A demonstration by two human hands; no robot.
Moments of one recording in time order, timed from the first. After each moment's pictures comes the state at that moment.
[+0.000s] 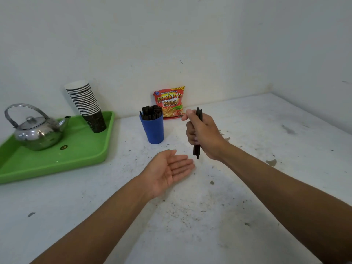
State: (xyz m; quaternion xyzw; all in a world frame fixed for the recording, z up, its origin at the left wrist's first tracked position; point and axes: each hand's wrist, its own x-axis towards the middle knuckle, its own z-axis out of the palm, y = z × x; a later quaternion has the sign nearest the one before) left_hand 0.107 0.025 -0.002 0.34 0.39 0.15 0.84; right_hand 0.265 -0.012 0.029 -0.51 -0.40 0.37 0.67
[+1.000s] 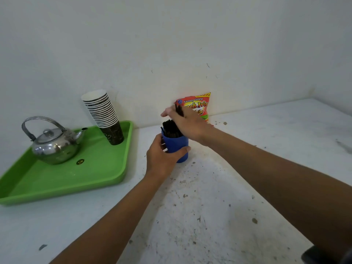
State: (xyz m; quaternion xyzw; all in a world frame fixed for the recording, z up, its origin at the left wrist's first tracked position) left_hand 0.114 0.150 -0.025 0.69 0.43 0.40 0.42; right_hand 0.246 0.137 0.051 -0.62 -0.56 0.27 0.48
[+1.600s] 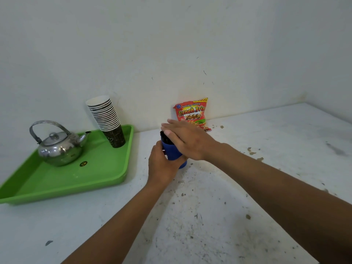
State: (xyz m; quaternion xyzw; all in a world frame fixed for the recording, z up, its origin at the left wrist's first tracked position) left_hand 0.110 0.132 -0.026 0.72 0.42 0.40 0.38; right_hand 0.241 0.093 0.040 -0.61 -0.74 0.03 0.26
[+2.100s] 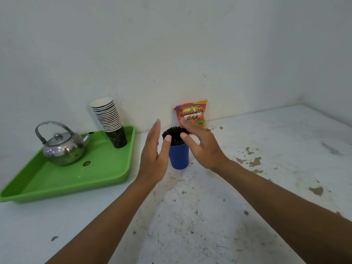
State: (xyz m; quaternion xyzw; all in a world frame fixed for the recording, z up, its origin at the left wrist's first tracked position) left_hand 0.084 0.135 -0.003 0.76 0.30 0.46 0.34; right_hand 0.251 0.073 0.000 -0.56 -0.61 0.08 0.55
